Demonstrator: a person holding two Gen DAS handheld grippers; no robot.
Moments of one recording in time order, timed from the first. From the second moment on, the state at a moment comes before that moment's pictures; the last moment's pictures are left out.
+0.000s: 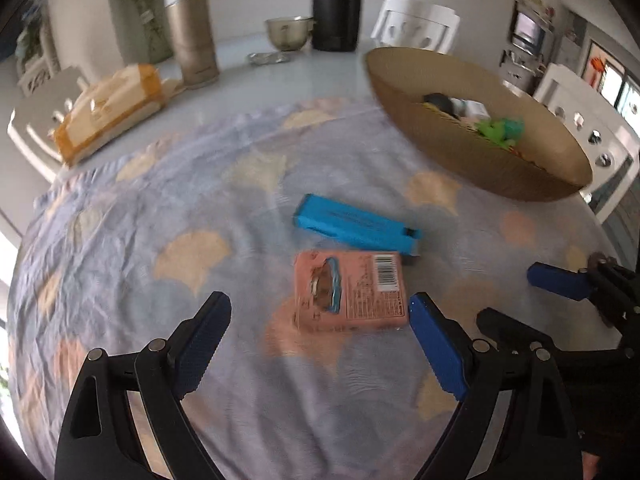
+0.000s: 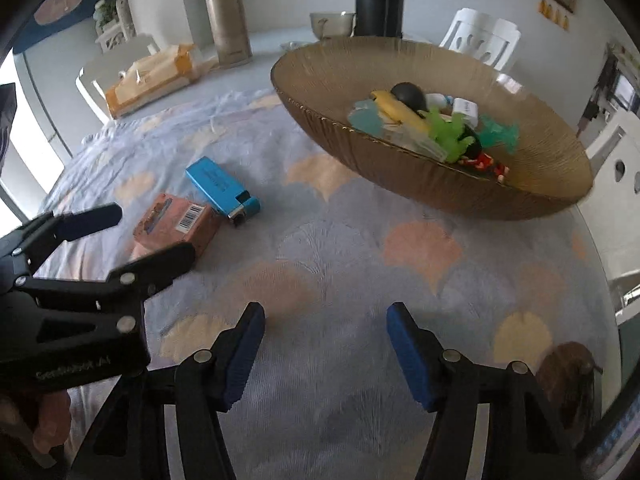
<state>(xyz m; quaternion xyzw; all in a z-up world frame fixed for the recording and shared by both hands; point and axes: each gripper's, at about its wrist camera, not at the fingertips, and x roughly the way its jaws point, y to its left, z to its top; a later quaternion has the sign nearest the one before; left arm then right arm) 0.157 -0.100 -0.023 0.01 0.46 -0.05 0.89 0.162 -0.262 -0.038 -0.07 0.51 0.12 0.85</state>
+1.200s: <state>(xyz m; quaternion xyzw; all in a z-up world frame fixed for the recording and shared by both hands) 0.150 -0.063 -0.023 -0.02 0.48 -0.07 0.88 0.141 -0.223 -0.041 -0.04 0.48 0.21 0.85</state>
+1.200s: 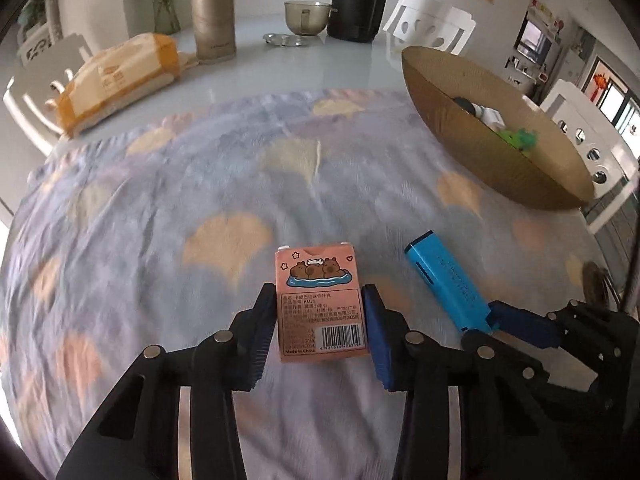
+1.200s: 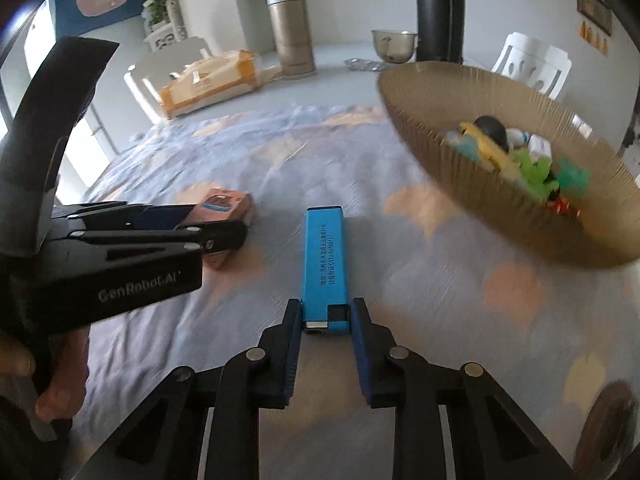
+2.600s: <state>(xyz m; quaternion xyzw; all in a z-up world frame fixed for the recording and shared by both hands) 0.062 -0.059 0.021 -0.02 0.37 -0.06 0.93 0.057 -0.216 0.018 -0.02 0.41 0.27 0.87</state>
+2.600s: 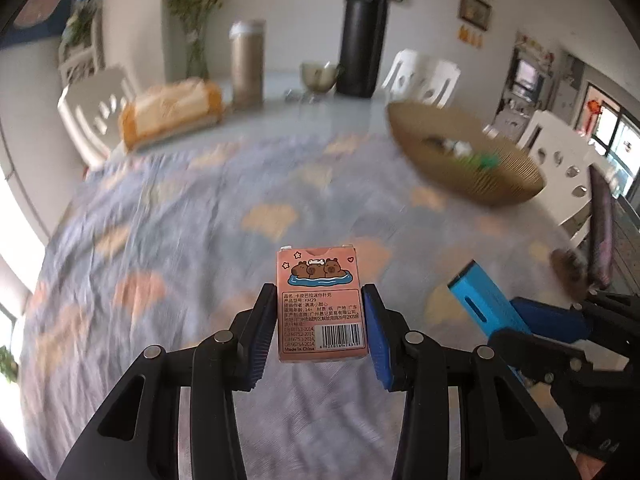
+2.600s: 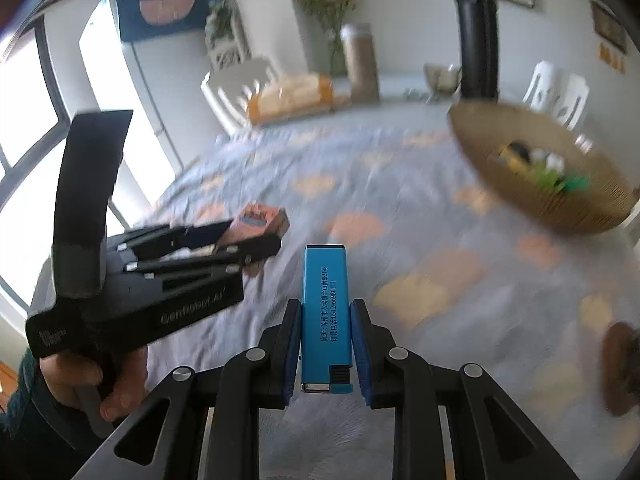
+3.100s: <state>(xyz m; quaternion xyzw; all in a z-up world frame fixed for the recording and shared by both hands) 0.163 -0.173 0.144 -0.01 0.27 -0.17 0.95 0.148 -0.350 0.133 0.11 0.31 0.06 0.94</state>
